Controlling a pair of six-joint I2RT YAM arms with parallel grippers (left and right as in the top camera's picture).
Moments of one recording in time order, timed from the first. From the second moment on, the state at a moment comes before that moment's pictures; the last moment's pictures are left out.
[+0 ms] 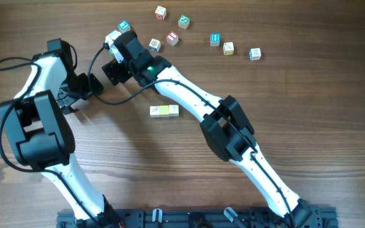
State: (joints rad) left arm 0.24 2.11 1.49 -0.94 -0.03 -0.42; right arm 0.78 2.63 2.29 -0.34 -0.09 0.06
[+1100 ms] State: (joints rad) left arm 0.24 2.11 1.49 -0.94 -0.03 -0.42; right arm 0.75 2.65 2.28 -0.30 -0.03 0.05
